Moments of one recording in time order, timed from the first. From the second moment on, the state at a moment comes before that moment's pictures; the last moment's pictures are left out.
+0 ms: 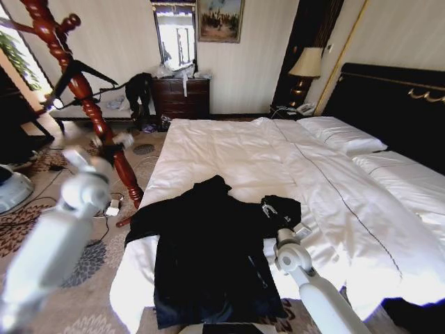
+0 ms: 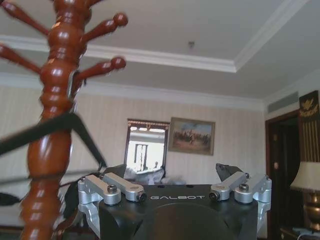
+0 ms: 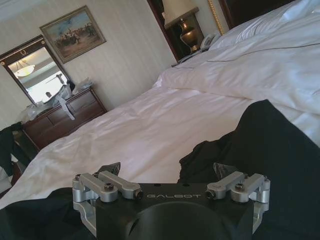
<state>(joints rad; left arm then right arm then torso) 0.41 -0.67 -0.29 -1.76 -1.04 0.21 -0.32 -1.23 1.12 0.31 1.91 0.95 0.03 0.53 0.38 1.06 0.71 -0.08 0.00</state>
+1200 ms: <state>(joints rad) -0.39 -0.61 0.19 -1.03 -1.23 0.62 -0.19 -1.25 1.12 0.33 1.94 0.94 0.03 0.52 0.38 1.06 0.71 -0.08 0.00</state>
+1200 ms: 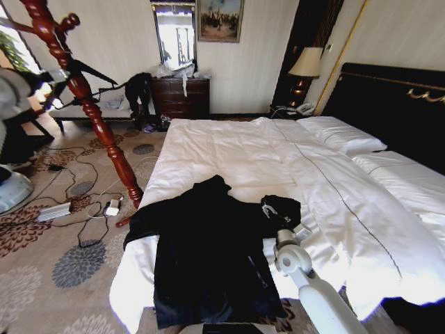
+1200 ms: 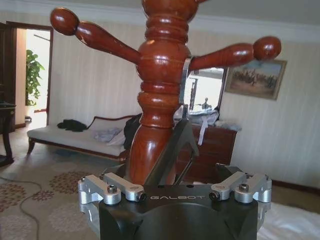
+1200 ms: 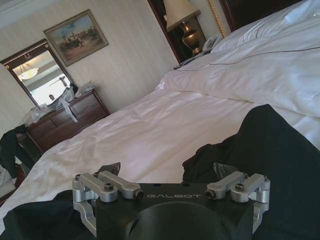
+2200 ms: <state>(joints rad) -0.39 -0.67 0.19 -1.01 -1.19 0.70 -0.25 -1.26 1.12 0.33 1.92 0.94 0.04 0.52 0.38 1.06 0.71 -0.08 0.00</state>
